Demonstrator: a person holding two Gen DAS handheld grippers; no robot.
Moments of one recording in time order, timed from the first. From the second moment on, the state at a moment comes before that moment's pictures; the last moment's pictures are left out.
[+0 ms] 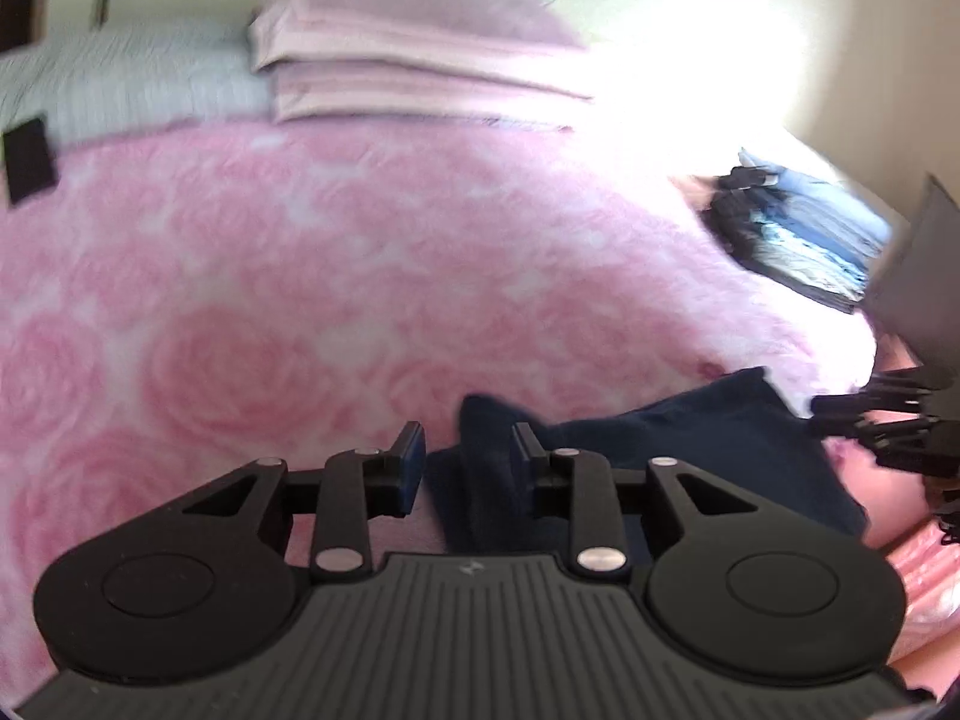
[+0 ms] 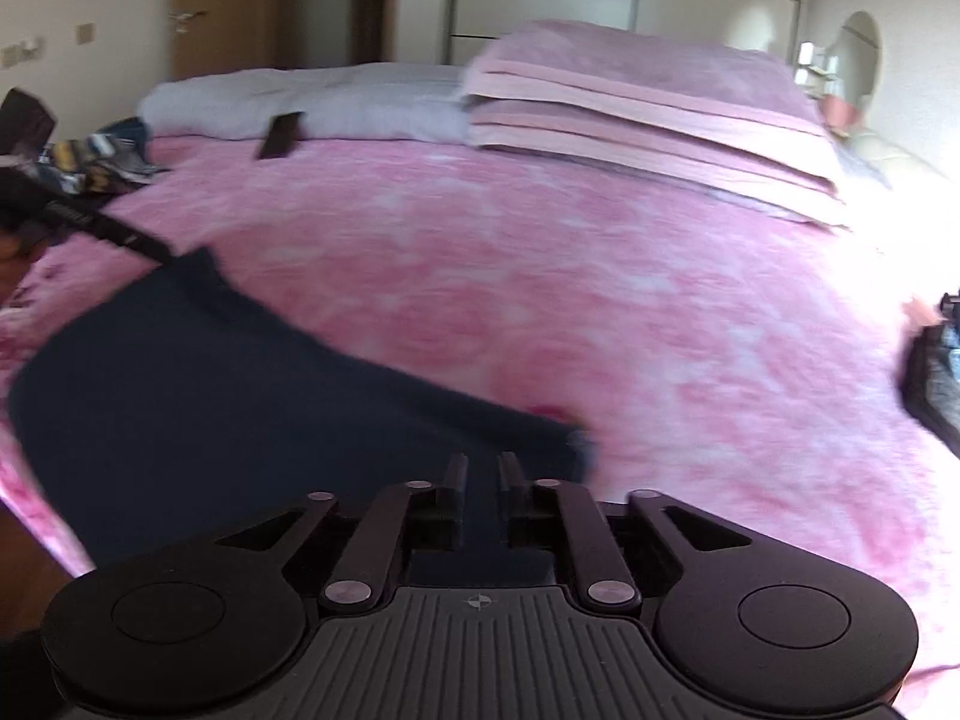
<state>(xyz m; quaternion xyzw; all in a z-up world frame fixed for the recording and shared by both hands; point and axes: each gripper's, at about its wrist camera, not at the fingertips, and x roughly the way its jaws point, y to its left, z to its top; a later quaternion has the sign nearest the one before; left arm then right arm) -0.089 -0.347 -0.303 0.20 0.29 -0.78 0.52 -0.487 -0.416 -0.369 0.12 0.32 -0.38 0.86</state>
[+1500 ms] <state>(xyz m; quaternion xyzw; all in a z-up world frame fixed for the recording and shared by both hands) -0.127 -0.405 -0.351 0.28 0.32 -0.77 0.47 -0.394 -0.422 -0.380 0.13 0.33 -0.26 0.90</state>
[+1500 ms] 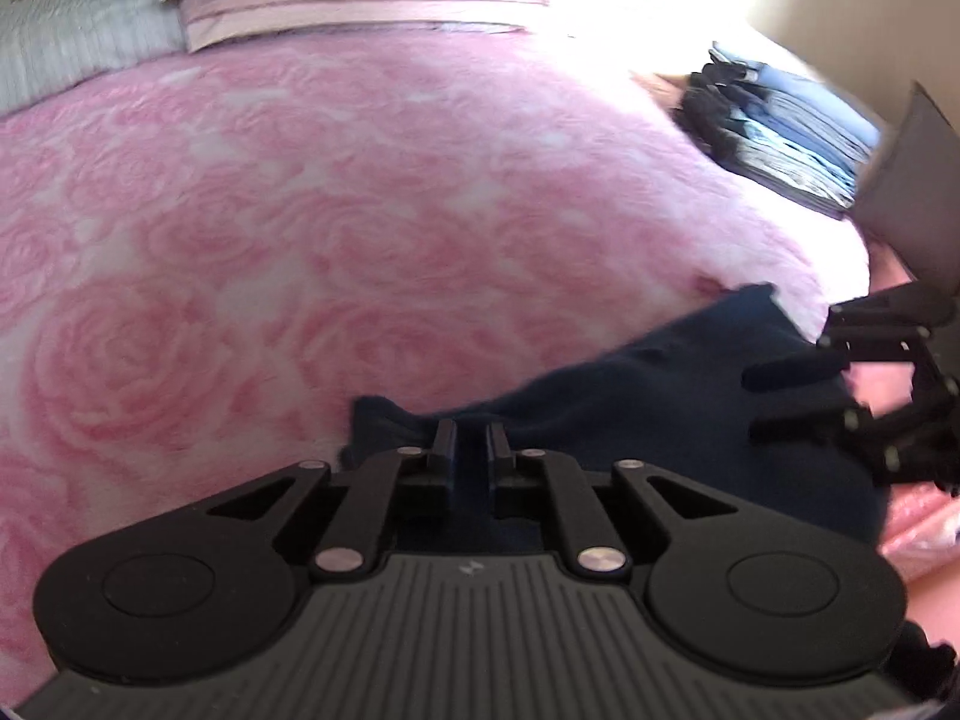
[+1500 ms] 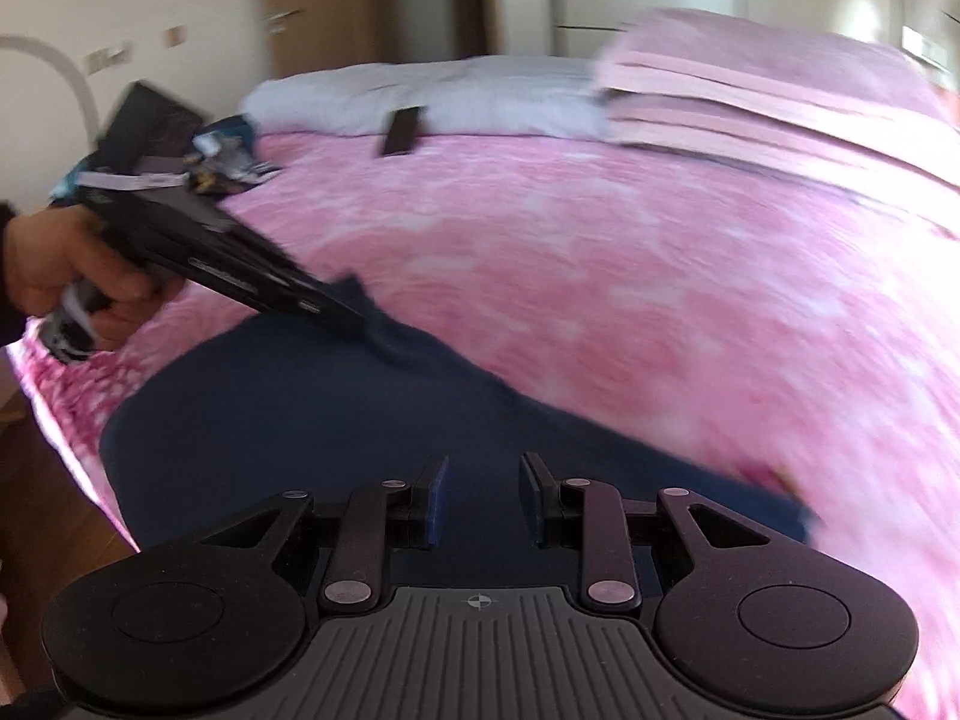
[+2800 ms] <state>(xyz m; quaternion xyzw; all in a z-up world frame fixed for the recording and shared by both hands) -0.102 -0.195 -0.342 0.10 0.37 -0.75 0.54 -0.251 -0.403 -0.388 0.07 0.38 -0.14 0.91</state>
